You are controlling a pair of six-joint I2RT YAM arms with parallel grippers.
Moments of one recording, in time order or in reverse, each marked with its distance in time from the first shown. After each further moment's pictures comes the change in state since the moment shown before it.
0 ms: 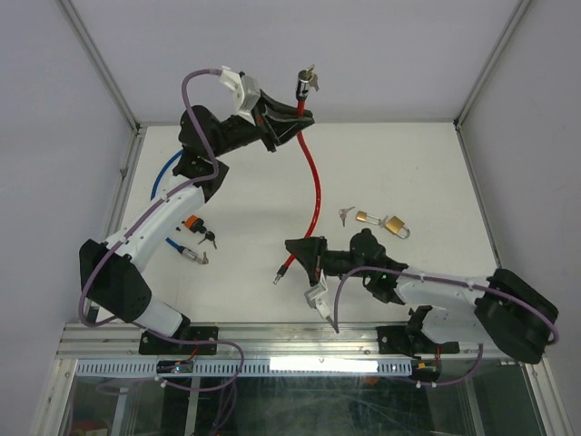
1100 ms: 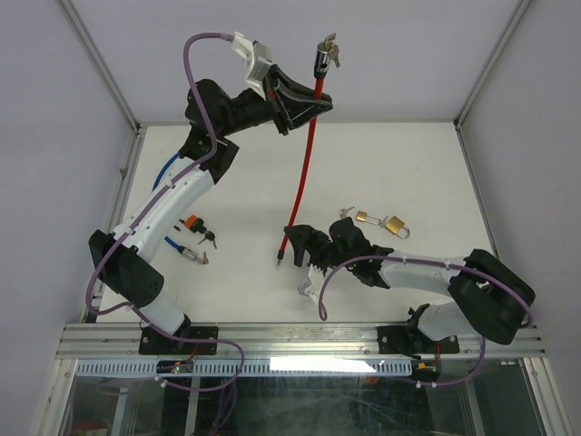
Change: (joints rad) left arm -0.048 0.102 0.262 -0.121 0.029 -0.108; right arm -0.078 0.093 0.157 -0.440 0.159 -0.363
